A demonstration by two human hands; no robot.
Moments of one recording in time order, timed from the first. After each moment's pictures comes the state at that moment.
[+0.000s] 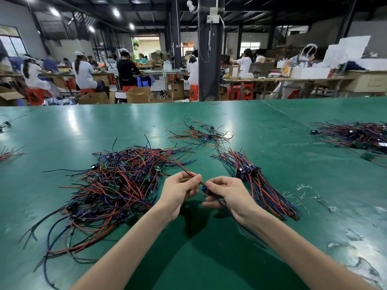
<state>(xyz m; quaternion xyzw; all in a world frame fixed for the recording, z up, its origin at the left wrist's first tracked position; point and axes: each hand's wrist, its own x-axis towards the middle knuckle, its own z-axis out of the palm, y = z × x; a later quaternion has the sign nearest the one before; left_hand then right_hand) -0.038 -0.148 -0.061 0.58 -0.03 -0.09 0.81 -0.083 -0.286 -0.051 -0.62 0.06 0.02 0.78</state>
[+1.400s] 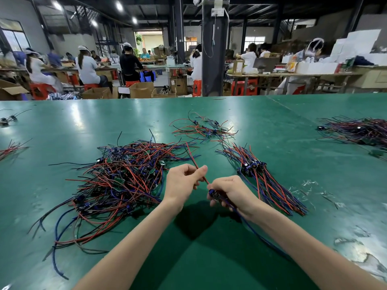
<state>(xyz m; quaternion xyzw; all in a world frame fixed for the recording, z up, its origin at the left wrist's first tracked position) -0.035 -0.149 -0.066 0.71 -0.08 0.06 0.69 -0.090 -0.282 -0.043 -0.76 0.03 0.05 0.65</state>
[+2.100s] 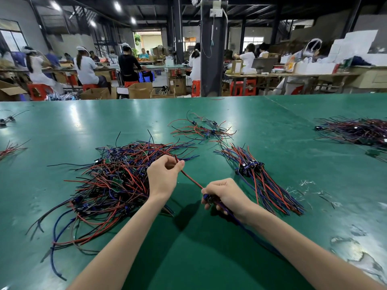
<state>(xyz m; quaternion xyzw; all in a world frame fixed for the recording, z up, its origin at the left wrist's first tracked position) -0.007 -0.117 -0.065 0.80 -0.03 0.23 0.55 -0.090 -0.276 -0.050 -0.76 0.02 0.08 0.65</state>
